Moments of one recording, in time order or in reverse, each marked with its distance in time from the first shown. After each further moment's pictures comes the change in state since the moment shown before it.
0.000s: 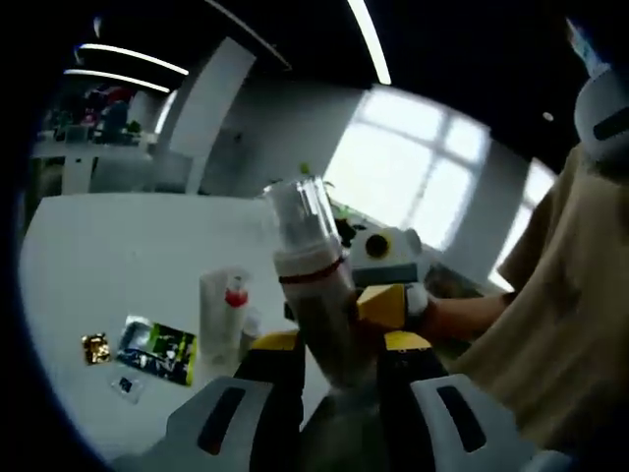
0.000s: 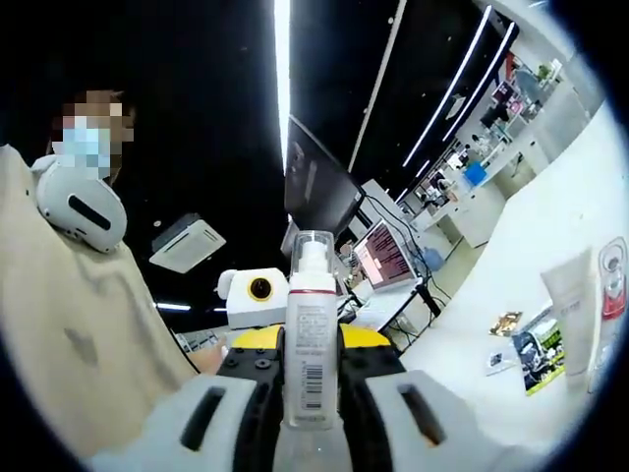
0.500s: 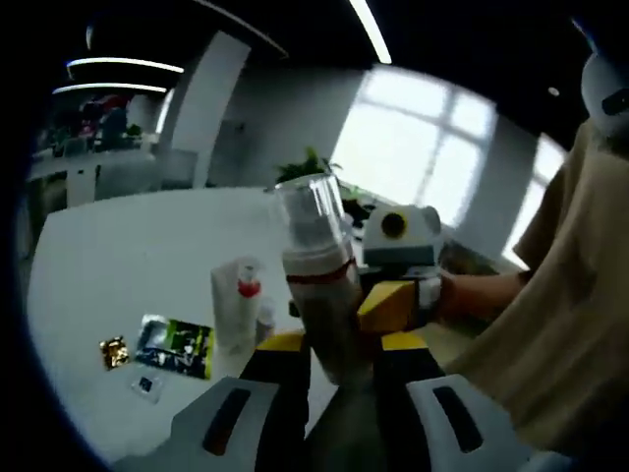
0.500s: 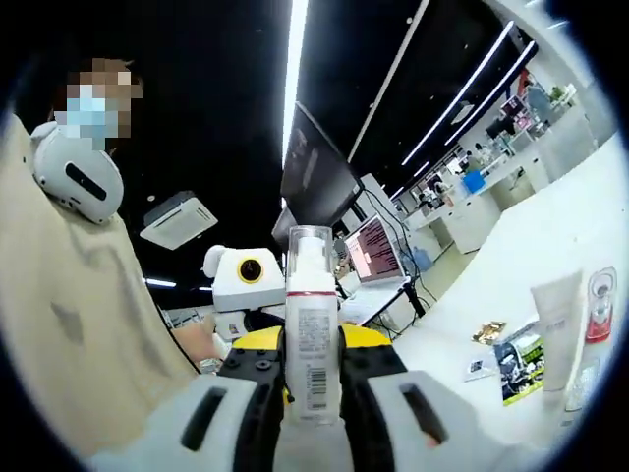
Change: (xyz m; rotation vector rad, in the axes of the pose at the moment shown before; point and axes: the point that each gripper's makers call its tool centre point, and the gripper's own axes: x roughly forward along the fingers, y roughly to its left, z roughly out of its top) left arm 0.002 0.009 -0.010 0.077 0.102 0.081; right arm -0.003 -0.006 -0.008 -0.120 0.075 -0.062
